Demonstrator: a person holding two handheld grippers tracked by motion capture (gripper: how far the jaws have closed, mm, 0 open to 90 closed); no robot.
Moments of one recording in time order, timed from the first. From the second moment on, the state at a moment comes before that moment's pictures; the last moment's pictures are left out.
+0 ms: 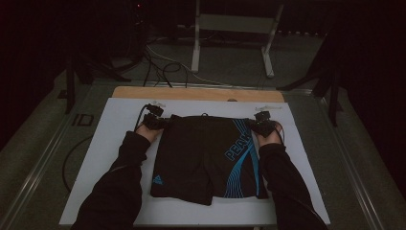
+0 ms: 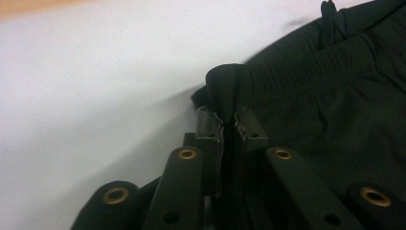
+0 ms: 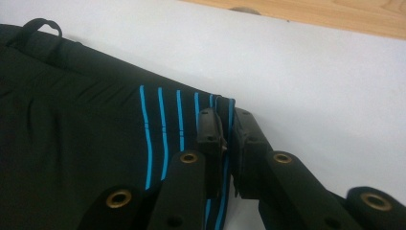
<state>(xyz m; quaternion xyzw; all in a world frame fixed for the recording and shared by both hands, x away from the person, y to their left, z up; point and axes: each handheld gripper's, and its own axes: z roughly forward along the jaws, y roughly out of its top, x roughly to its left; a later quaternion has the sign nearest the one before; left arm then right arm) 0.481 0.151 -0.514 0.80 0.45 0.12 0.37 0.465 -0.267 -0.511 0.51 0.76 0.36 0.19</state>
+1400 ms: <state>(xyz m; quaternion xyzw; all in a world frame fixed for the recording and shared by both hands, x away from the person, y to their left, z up) 0.475 0.159 -0.494 0.76 0.47 0.16 0.43 0.487 -0.249 -0.506 0.53 0.73 0.39 0.18</state>
